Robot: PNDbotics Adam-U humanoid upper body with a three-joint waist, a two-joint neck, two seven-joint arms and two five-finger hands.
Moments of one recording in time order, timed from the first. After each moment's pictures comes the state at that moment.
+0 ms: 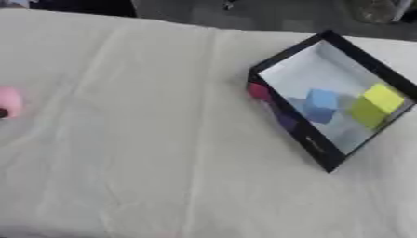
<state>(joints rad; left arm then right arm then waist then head) -0.63 0.87 -0.02 -0.98 -0.81 -0.06 -0.51 -0.12 -0.81 -0.31 -1.77 -0.49 0.09 -0.37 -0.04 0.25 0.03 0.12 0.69</state>
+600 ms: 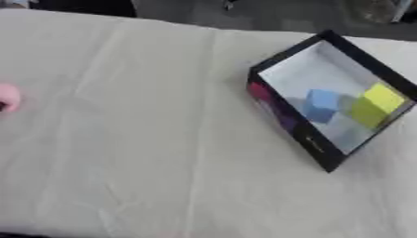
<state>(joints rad) -0.62 0.86 -0.02 -1.01 -0.72 -0.04 -0.52 -0.11 -0.81 -0.31 -1.76 -0.49 0.10 -0.37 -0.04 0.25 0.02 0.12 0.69</state>
